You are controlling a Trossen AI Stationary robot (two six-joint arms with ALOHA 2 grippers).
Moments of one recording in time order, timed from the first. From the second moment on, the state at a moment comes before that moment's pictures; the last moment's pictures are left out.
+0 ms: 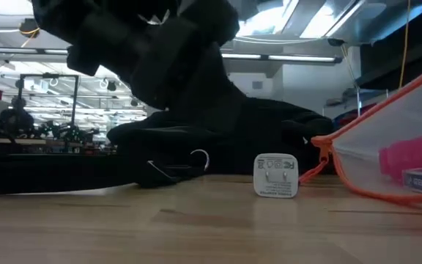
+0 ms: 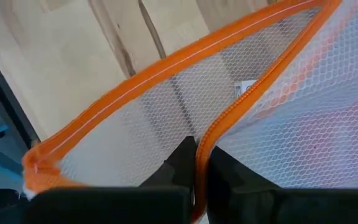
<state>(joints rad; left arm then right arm) -0.34 1.98 0.97 0.53 -0.22 0.00 0.82 1.91 1.51 -1.12 0.23 1.28</state>
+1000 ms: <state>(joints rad) -0.34 2.05 1.01 0.53 -0.21 0.02 0.82 1.91 1.51 -1.12 0.23 1.28</state>
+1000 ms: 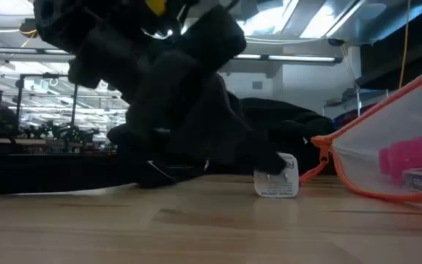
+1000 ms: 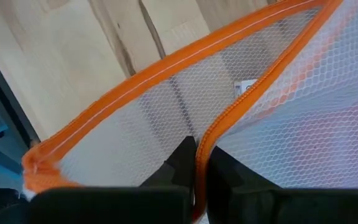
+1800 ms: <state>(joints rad) -0.33 2.06 1.02 0.50 -0.22 -0.03 0.82 1.91 1.51 -1.12 0.23 1.28</state>
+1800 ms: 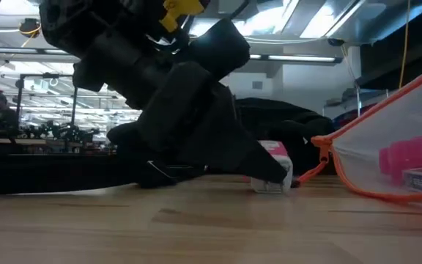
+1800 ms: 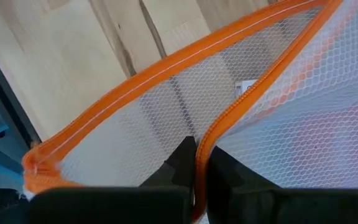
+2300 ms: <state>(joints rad) -0.33 2.06 1.02 0.50 -0.22 0.03 0.82 1.91 1.51 -1.12 0.23 1.28</state>
